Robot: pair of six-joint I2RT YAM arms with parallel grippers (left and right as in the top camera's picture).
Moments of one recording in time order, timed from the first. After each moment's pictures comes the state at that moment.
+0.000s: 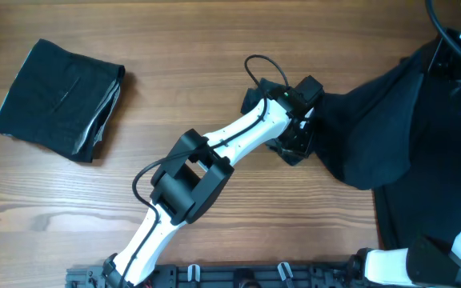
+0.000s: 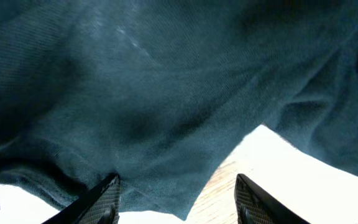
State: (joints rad) left arm -0.83 2.34 1.88 -0.94 0.28 -0.47; right arm -0.26 1.58 2.05 -1.37 -0.29 0.04
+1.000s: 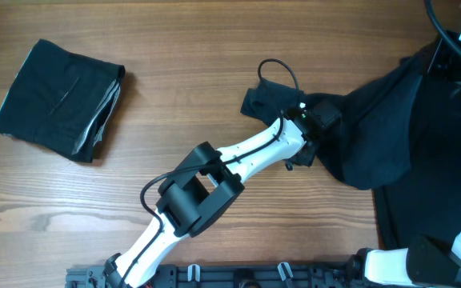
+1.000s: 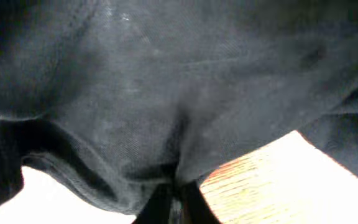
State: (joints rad) left arm -0.94 2.32 1.82 -0.90 -0.03 -0.52; right arm -0.26 1.58 2.05 -1.39 -0.29 0.04
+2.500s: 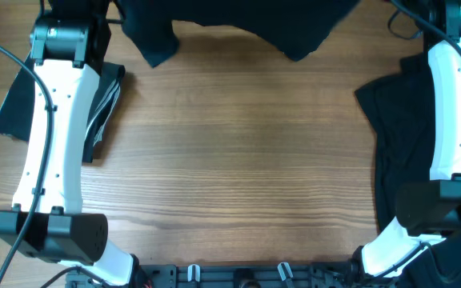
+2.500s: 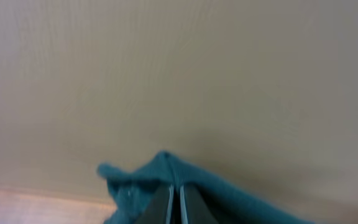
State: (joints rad) left arm -0.10 1.76 1.93 -0.36 -0.06 -0.23; right arm -0.07 1.88 2.07 -0.76 -0.19 0.18
